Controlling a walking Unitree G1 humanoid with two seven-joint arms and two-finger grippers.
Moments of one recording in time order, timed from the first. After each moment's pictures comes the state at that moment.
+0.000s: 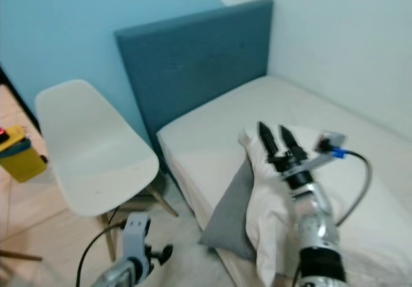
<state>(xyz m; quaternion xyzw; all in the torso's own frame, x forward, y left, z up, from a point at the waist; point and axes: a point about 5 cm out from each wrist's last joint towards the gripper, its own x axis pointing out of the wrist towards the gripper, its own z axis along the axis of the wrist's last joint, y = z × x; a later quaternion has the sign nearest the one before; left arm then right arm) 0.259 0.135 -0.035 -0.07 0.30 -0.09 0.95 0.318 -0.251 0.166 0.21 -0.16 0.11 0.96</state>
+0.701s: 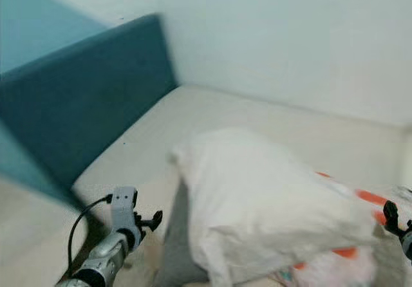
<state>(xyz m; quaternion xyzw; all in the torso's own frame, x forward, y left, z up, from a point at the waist) 0.291 0.150 -0.003 -0.08 0.21 -0.07 0.97 0.194 -0.402 0.110 0.10 0.12 -0.26 0.95</state>
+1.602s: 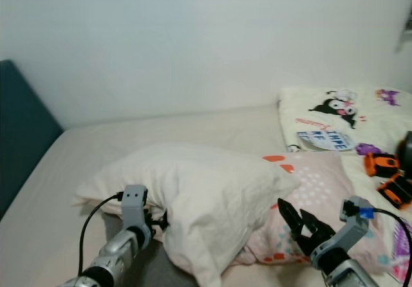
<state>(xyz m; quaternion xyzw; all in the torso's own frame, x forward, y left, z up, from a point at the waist) 0.292 0.133 -0.002 -0.08 0.21 -0.11 0.97 0.200 -0.245 0.089 0.31 0.13 0.07 0.94</state>
